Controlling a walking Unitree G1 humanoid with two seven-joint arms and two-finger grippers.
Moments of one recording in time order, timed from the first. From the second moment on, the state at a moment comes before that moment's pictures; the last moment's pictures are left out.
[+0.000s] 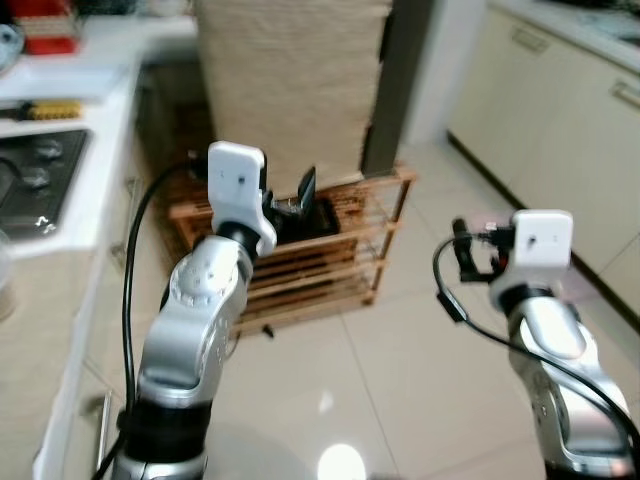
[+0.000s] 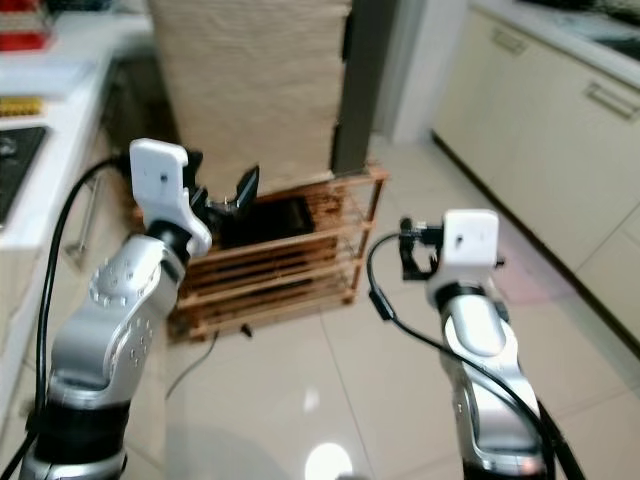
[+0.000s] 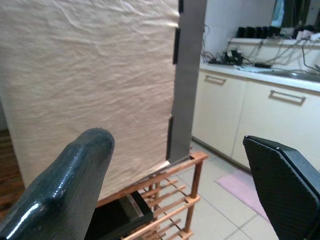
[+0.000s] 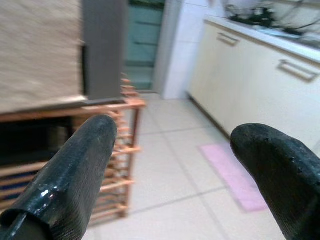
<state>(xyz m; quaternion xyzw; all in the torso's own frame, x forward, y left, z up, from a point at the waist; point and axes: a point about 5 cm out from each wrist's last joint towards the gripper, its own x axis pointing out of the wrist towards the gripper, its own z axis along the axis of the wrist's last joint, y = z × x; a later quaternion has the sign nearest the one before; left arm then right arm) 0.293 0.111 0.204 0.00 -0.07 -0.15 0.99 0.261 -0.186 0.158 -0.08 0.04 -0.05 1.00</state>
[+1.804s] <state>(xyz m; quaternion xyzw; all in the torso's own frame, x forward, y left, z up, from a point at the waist) 0.300 0.138 0.200 0.02 -0.05 -0.12 0.99 0.275 -0.150 0.163 -0.09 0.00 0.01 1.00</state>
